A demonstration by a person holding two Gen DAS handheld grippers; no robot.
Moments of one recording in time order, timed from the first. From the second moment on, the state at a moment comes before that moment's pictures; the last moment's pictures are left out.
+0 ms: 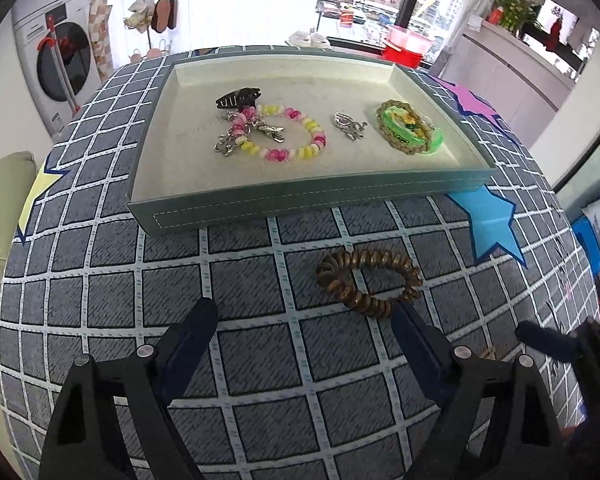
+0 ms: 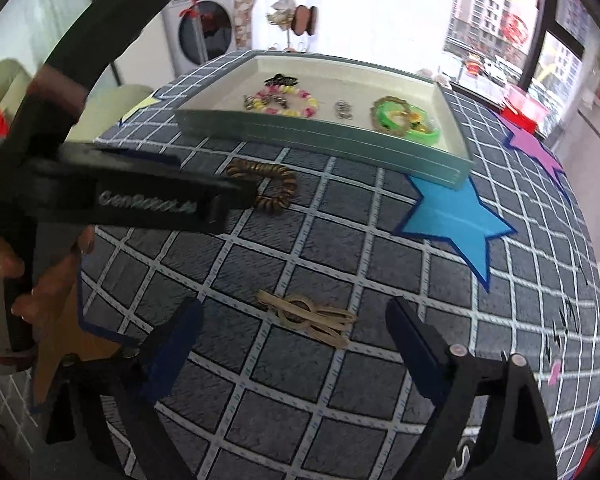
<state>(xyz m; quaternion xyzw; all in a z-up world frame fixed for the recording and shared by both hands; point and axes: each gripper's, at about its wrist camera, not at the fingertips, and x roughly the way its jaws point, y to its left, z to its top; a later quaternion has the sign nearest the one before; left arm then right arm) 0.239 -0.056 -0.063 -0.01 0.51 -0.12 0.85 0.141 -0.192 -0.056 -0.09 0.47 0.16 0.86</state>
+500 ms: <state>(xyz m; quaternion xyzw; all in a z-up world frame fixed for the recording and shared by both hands) 0.241 -0.074 -0.058 -0.01 0.50 -0.14 0.85 0.144 -0.199 -0.059 -0.06 0.48 0.15 0.86</state>
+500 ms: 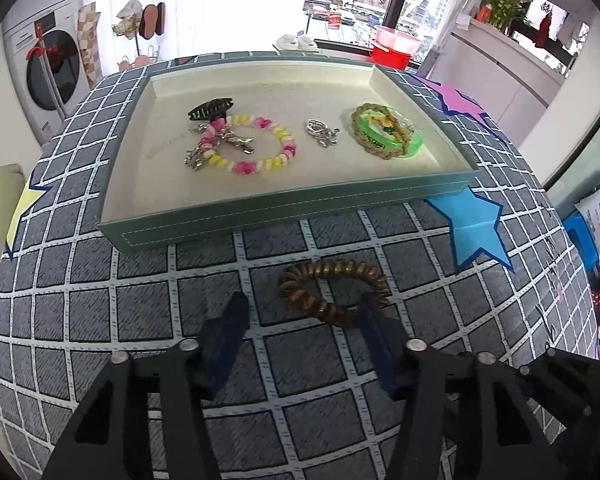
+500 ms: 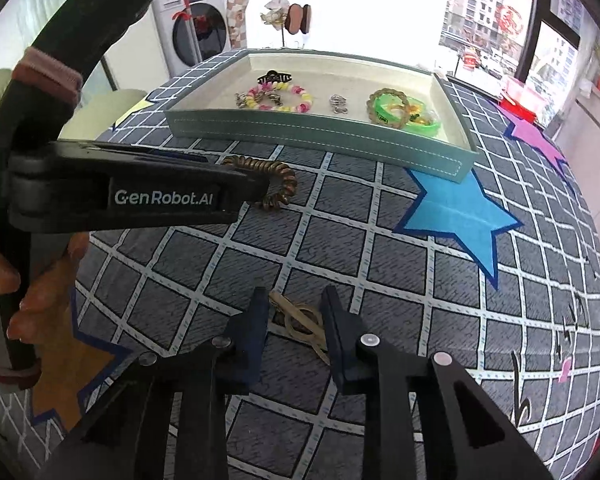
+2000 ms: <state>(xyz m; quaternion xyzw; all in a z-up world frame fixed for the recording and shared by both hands) 0.212 -0.029 0.002 -0.01 0.42 -0.20 0.89 0.155 -0.250 -0.003 0.13 0.46 0.09 0.87</state>
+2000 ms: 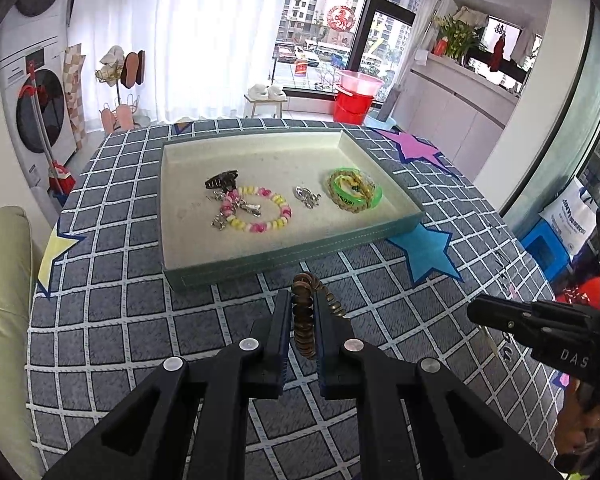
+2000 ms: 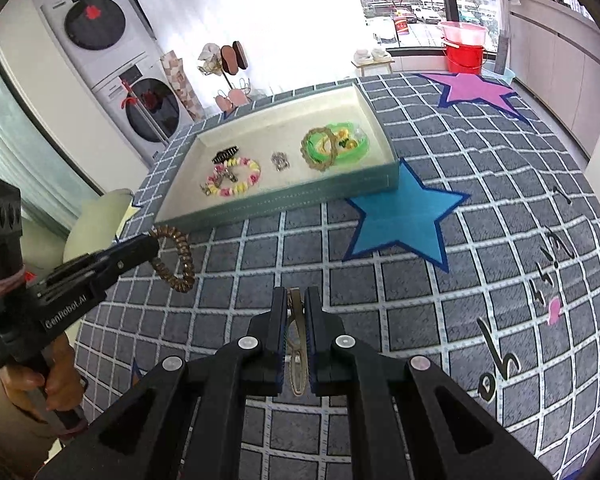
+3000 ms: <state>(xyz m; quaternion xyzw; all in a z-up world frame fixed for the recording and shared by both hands) 0.292 -0.018 0.022 -0.02 0.39 -0.18 0.90 0.283 -0.246 0.028 0.17 0.44 0.11 0.87</state>
